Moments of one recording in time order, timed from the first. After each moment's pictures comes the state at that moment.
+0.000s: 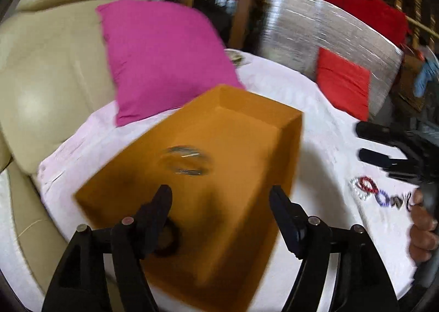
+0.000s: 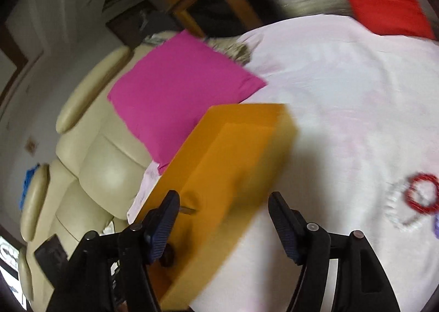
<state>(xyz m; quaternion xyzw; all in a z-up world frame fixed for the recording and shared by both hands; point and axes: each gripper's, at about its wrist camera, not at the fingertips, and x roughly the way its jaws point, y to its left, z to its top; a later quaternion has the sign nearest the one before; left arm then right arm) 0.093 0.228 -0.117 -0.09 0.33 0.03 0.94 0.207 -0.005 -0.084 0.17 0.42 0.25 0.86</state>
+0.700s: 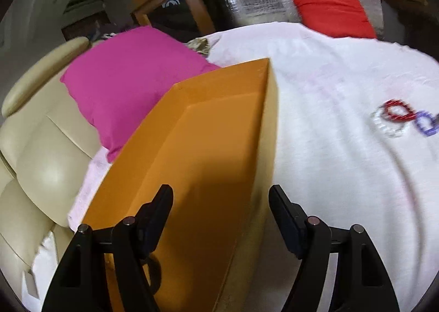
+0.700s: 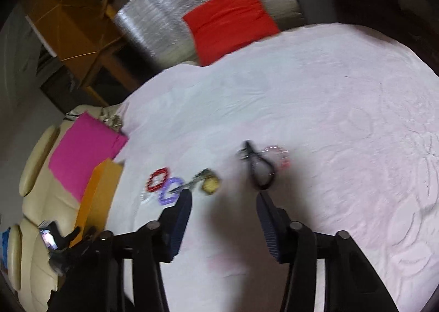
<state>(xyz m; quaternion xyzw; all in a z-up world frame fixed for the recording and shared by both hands) 0.127 0.098 -0.142 0.13 0.37 0.10 0.91 0.113 -0.356 -0.098 0.23 0.40 0.04 0.89</state>
